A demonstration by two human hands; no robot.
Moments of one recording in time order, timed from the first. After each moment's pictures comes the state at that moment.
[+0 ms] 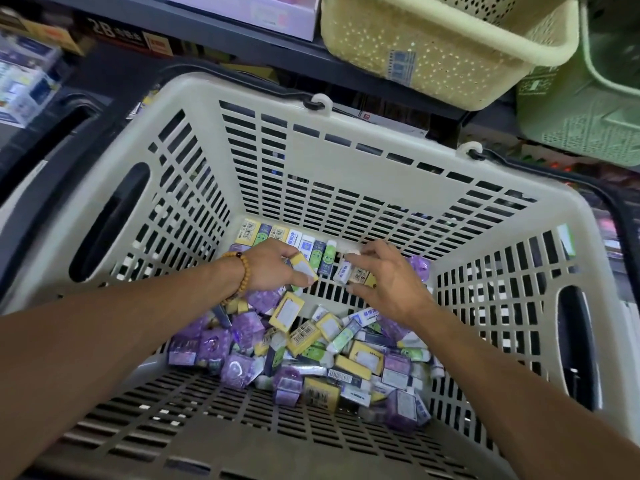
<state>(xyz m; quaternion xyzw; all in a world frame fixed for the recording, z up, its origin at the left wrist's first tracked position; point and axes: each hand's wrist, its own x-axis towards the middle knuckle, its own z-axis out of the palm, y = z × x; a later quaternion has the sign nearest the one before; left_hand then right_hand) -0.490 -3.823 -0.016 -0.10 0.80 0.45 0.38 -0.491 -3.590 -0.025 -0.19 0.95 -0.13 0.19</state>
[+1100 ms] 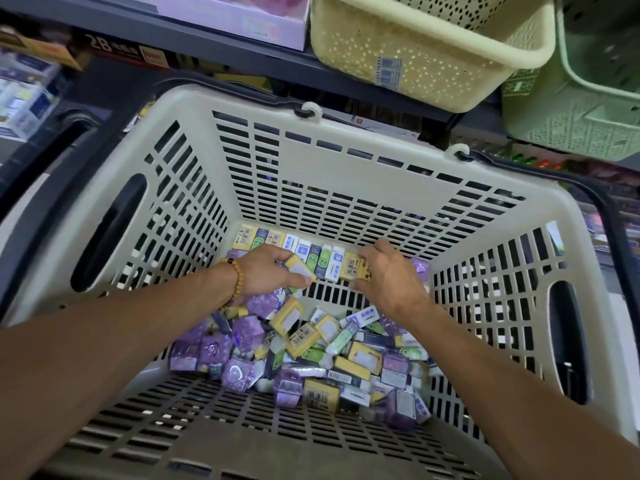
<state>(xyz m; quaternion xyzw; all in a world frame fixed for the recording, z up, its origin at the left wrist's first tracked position) -0.483 -3.827 -0.008 -0.14 0.77 0.50 0.38 -0.488 -3.604 -0.008 -0.09 0.97 -0.10 0.20</state>
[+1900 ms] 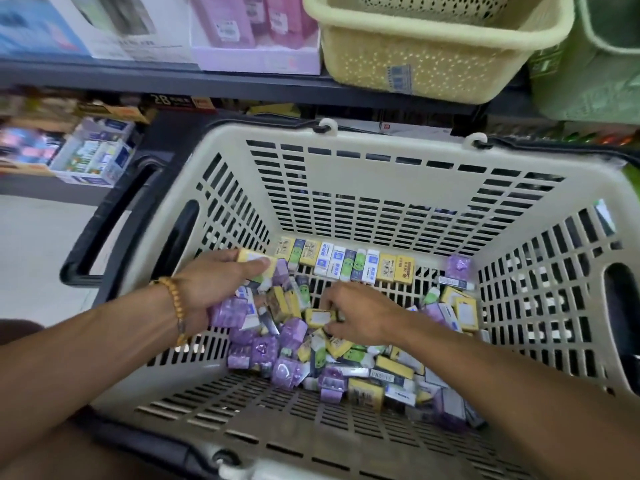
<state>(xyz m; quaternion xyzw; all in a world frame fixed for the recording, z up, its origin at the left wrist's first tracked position) -0.441 -3.886 0.089 -0.37 0.69 0.57 0.26 -0.461 -3.674 -0.017 -0.29 0.88 -0.19 0.32</state>
